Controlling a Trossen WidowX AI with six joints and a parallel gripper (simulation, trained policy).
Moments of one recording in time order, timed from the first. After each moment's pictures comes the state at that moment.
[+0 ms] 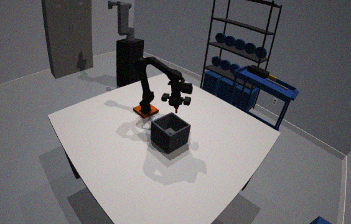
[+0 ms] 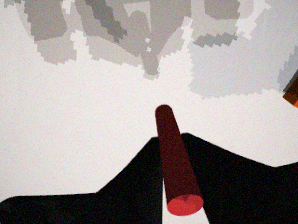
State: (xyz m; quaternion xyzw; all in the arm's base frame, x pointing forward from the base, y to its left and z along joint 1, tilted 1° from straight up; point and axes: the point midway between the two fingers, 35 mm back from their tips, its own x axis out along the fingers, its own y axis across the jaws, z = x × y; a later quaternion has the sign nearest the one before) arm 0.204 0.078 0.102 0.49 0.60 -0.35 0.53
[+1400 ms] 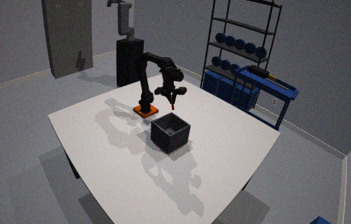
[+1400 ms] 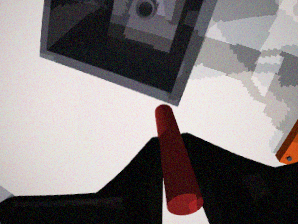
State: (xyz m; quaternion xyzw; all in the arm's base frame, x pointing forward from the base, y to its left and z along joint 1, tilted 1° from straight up) arm 0.229 -0.038 0.214 0.52 0.46 -0.37 0.62
